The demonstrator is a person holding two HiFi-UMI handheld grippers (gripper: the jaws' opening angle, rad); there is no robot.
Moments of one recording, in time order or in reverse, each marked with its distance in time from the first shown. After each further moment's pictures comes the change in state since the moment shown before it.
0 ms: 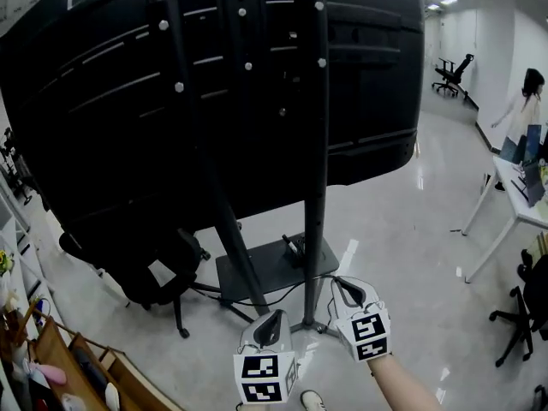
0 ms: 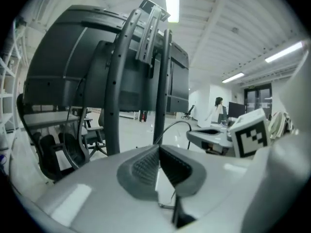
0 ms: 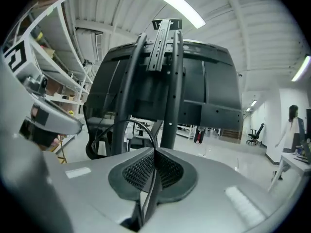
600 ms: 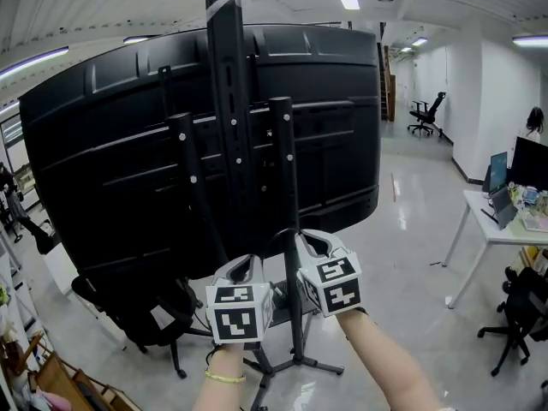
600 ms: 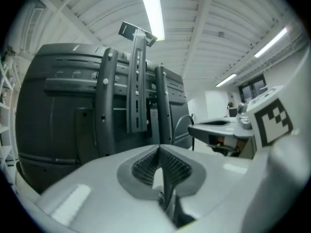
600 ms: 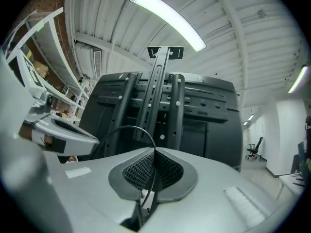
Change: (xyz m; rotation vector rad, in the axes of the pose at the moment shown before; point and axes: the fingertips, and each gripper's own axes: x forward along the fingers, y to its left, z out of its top) left arm -0.032 -0.002 0.256 0.168 -0.191 0.026; right arm -0.024 -0.039 0.275 -0.026 -0.204 -0.062
